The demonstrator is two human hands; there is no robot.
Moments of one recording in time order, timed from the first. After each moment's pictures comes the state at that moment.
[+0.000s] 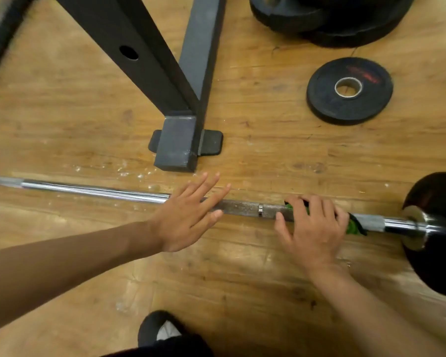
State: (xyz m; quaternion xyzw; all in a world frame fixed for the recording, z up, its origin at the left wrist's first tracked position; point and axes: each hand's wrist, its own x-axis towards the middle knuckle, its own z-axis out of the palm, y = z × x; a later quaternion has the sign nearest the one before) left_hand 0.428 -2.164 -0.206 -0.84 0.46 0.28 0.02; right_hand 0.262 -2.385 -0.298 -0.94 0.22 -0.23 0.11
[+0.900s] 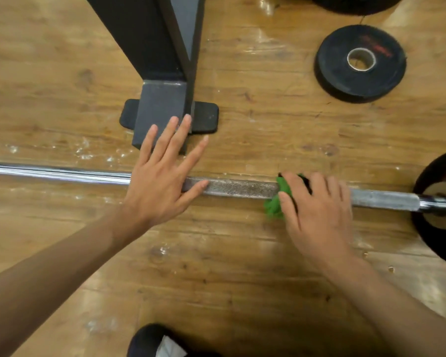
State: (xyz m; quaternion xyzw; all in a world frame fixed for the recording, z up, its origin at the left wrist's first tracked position) left_hand 0.487 -2.134 -0.269 -0.87 0.49 -0.05 0.01; right_hand 0.287 -2.361 -0.278 -0.97 0.20 -0.11 0.07
